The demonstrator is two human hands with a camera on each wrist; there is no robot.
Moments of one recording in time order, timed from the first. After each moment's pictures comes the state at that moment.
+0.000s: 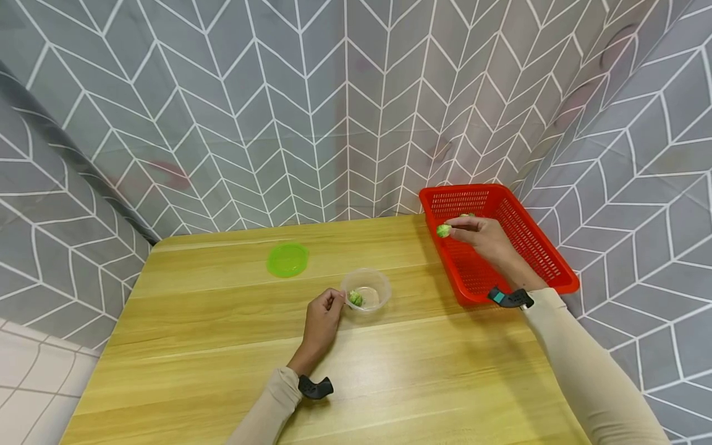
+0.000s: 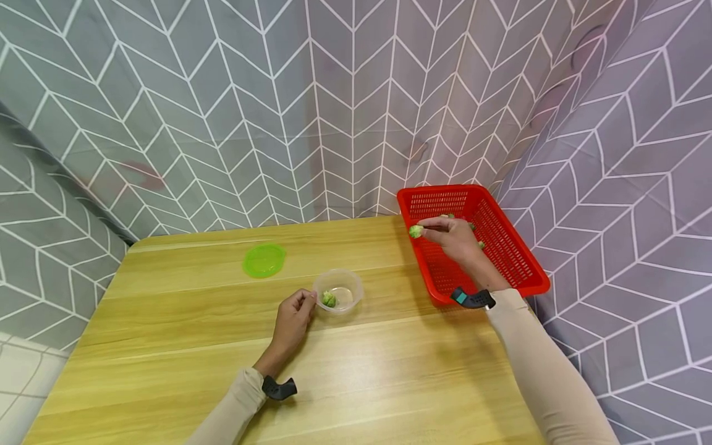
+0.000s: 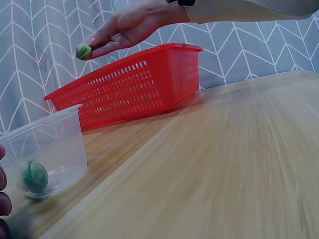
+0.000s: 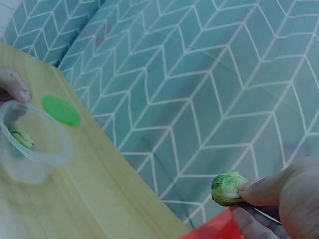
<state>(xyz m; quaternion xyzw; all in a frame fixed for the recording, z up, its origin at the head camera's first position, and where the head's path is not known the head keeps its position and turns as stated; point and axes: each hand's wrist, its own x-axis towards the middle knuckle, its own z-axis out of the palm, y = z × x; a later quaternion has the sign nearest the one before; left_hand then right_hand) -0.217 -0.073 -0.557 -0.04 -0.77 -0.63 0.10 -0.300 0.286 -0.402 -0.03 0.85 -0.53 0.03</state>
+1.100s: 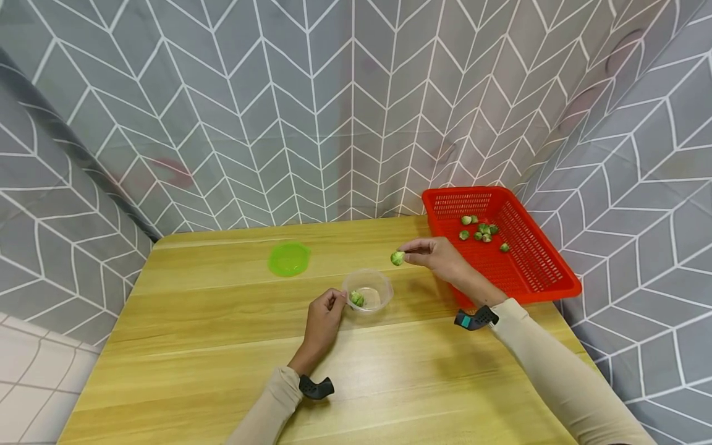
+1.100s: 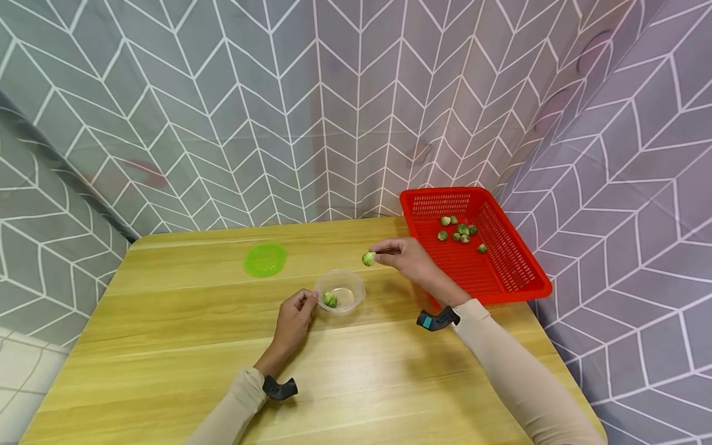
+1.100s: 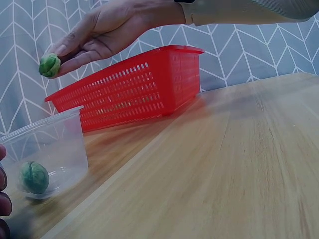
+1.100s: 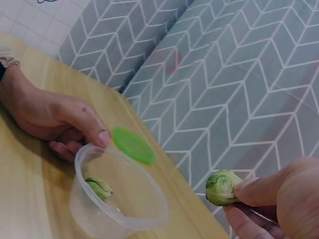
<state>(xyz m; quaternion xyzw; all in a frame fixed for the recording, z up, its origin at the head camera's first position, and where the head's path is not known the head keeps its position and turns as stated) -0.216 -0.077 -0.559 -0.06 -0.76 -0.63 0.11 -0.287 0.200 -0.425 -0.11 0.85 -0.51 0.11</state>
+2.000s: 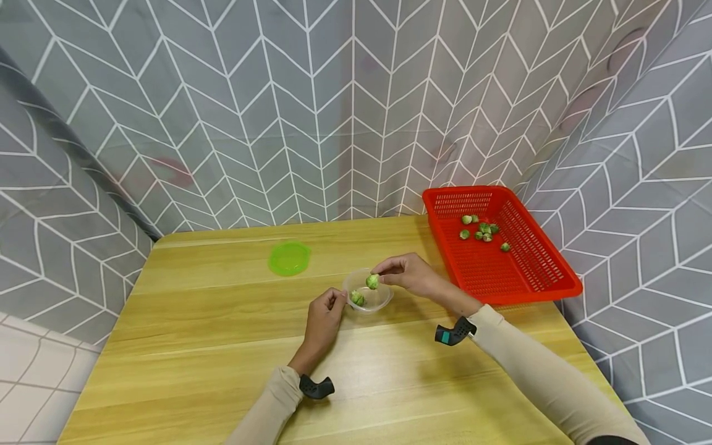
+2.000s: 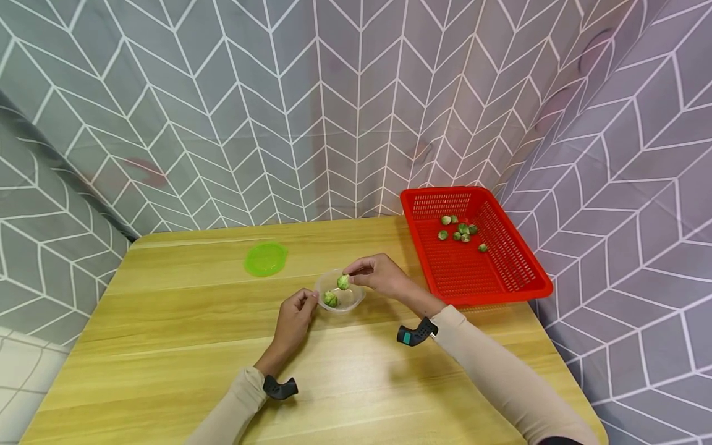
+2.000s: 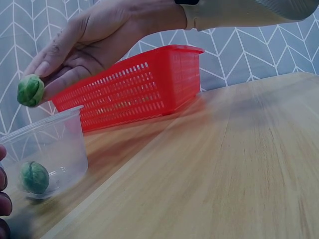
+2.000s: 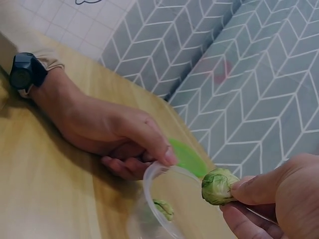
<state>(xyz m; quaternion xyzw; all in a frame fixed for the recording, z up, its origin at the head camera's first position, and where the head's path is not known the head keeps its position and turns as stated) -0.208 -0.073 -0.537 -0.04 -0.77 -0.63 0.10 -0.272 0.153 -0.447 -0.18 0.83 -0.50 0.16</state>
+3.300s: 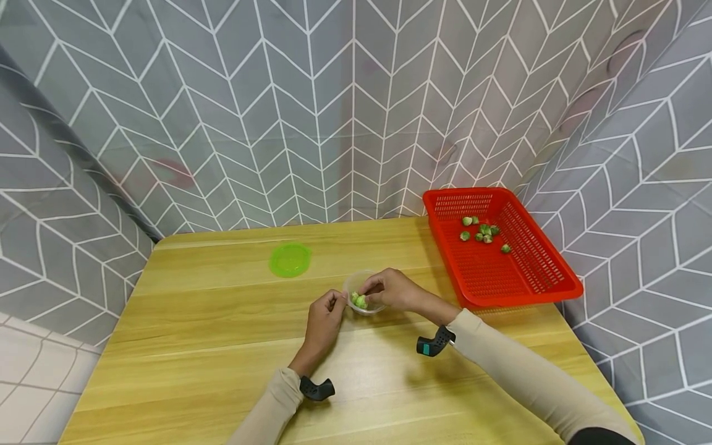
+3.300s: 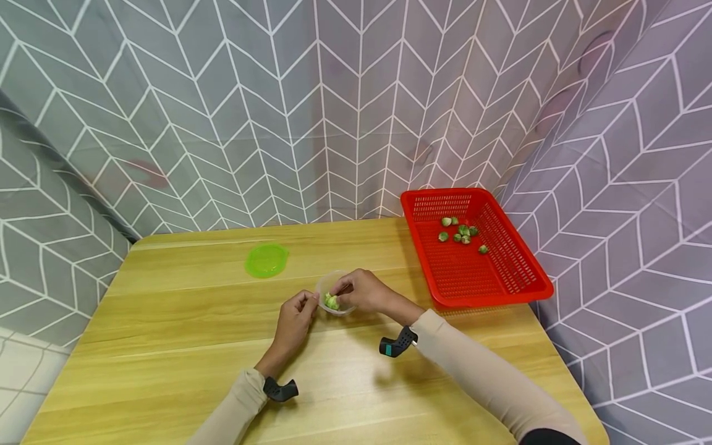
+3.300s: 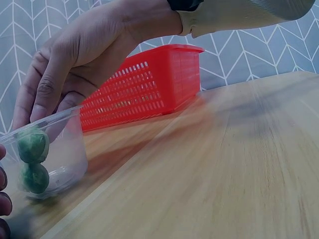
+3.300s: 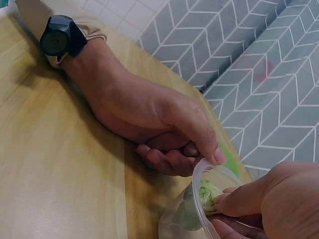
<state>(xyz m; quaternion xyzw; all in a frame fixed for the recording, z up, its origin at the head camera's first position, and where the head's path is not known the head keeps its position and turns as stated) -0.200 -0.073 -0.520 -0.05 -0.76 -0.64 0.09 -0.262 0.119 -0.464 -0.23 0.87 -0.40 0.19</state>
